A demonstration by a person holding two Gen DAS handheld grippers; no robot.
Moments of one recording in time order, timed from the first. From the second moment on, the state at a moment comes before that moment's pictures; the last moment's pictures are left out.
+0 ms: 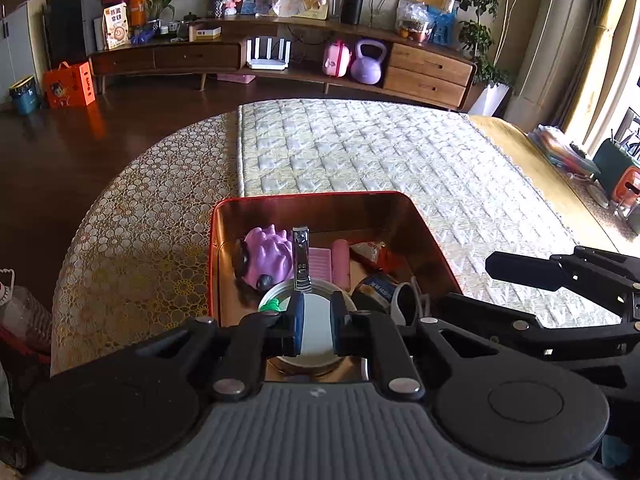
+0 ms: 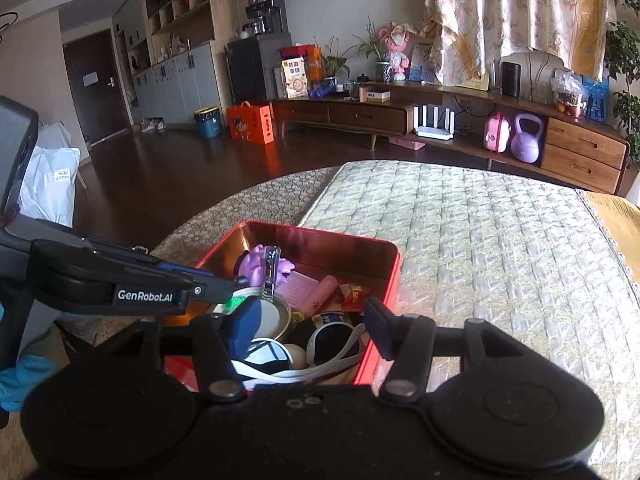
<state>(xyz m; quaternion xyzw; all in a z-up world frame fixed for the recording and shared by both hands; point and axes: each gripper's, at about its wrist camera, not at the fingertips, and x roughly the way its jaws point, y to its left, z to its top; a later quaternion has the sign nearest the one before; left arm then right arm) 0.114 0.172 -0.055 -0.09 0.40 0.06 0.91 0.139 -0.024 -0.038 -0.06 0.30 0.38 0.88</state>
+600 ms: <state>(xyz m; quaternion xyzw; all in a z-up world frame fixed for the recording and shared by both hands) 0.061 0.146 -0.028 -0.06 0.34 0.09 0.93 0.098 -0.059 -0.020 -0.02 0.26 0.37 0.89</state>
